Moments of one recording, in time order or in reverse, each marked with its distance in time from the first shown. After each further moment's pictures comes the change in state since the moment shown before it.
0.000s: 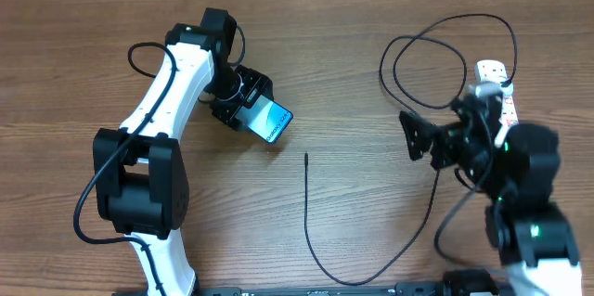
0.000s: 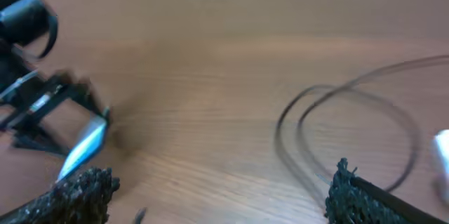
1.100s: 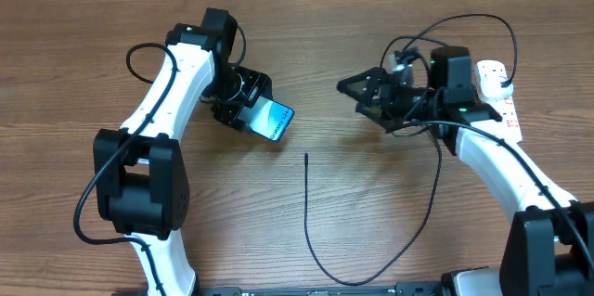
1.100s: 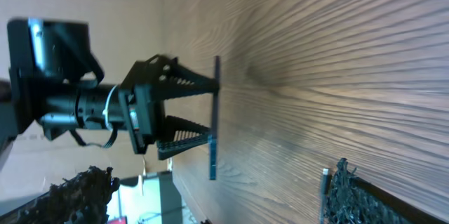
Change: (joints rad) left arm -0.011 -0.002 0.000 -0.004 -0.003 -0.138; right arm 0.093 0.758 0.169 0.283 -0.549 0.665
